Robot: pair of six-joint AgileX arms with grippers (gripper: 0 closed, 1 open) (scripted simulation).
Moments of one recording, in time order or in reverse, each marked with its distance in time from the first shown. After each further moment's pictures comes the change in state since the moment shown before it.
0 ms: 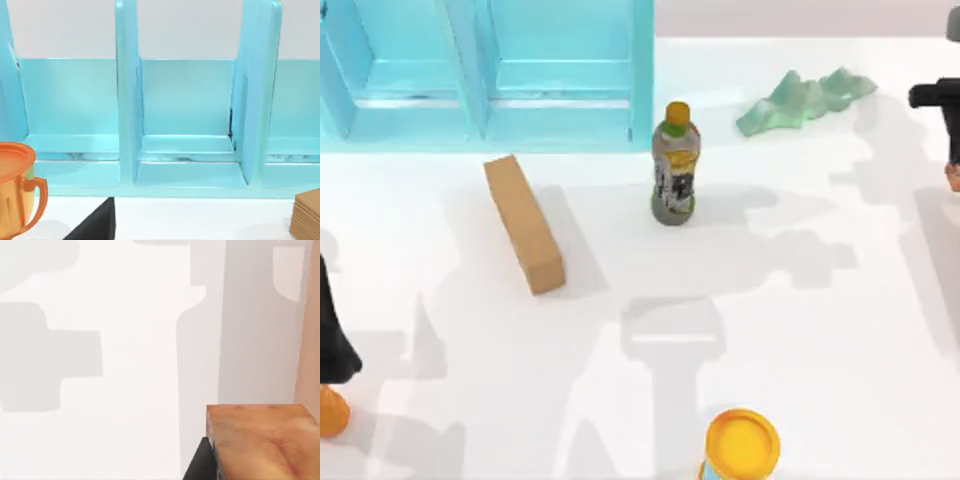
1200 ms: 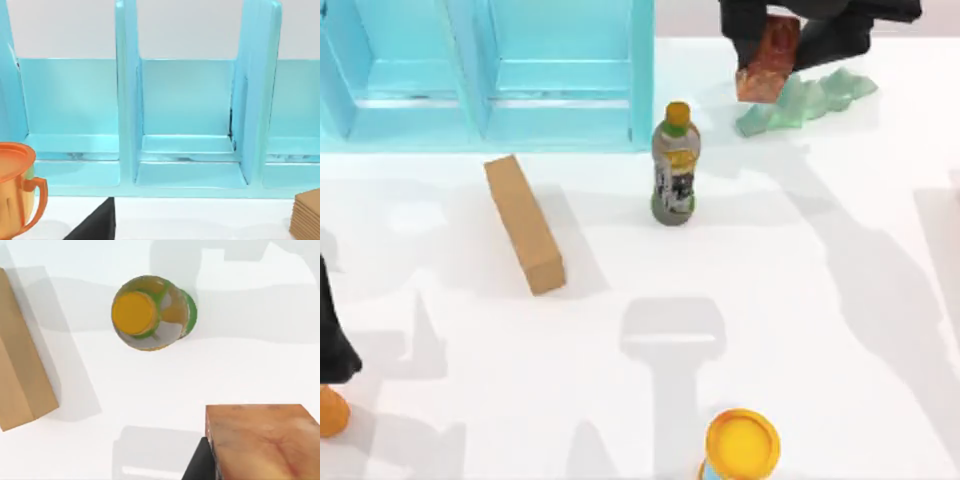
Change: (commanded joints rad) left arm 0.000 0.000 0.000 0.000 0.000 0.000; right arm 0.403 0.237 0.711 -0.272 -0.018 0.407
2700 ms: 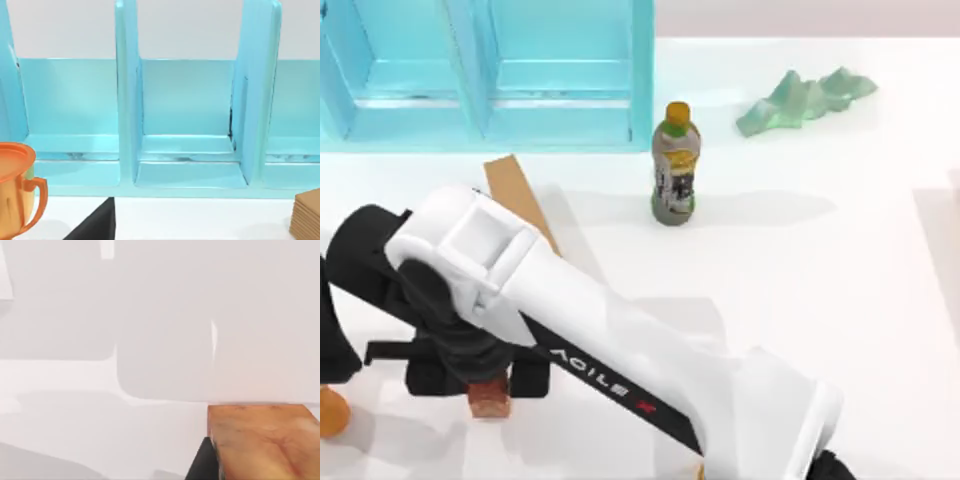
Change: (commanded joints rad) left arm 0.000 0.000 0.000 0.000 0.000 0.000; right arm 0.625 0.958 1.082 -0.318 0.125 0.618
